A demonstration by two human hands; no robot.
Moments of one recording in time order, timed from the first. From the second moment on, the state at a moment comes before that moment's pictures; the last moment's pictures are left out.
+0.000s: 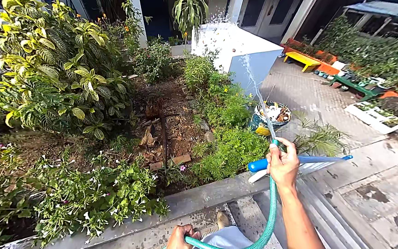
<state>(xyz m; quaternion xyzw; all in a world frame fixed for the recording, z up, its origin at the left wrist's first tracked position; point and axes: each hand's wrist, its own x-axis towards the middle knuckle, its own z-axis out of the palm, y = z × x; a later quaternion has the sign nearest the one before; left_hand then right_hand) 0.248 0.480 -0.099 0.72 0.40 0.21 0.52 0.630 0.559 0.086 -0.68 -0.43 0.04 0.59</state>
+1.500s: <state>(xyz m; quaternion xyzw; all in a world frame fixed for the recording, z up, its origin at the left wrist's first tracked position) 0.245 0.481 -0.084 0.73 0.40 0.19 0.52 0.634 0.569 0.090 -0.64 -0.47 0.06 0.60</state>
